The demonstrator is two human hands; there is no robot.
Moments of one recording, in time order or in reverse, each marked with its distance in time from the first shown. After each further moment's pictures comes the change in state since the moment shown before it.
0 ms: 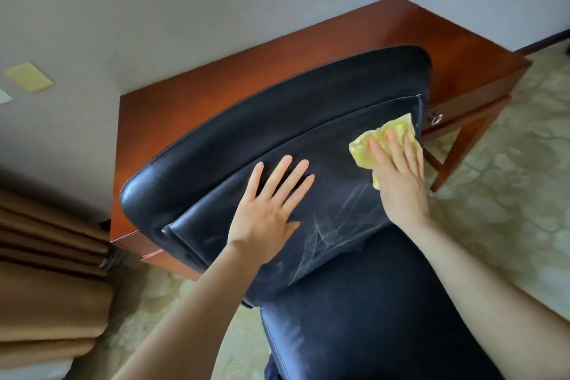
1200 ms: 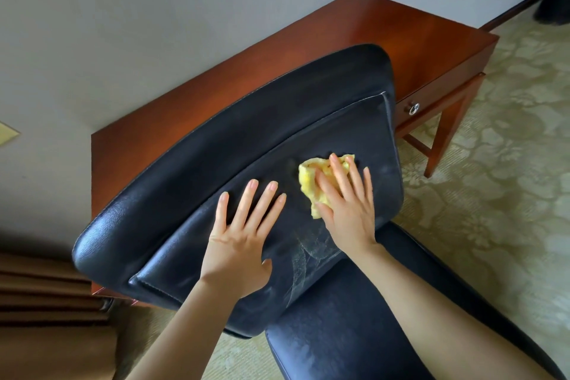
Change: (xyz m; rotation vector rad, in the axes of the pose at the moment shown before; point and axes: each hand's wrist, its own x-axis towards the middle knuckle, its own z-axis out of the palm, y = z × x) left_hand 0.010 -0.004 -0.004 -0.066 0.024 0.035; right_hand -0.016 -0.049 0.039 -0.045 0.213 -0.017
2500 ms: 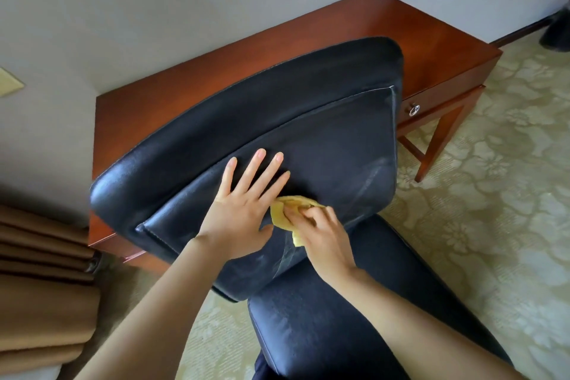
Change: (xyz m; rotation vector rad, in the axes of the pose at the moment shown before) left_hand -0.006 -0.002 -0.007 -0.140 -0.001 0.041; right_hand -0.053 -0.054 -0.050 0.298 -0.277 -0.016
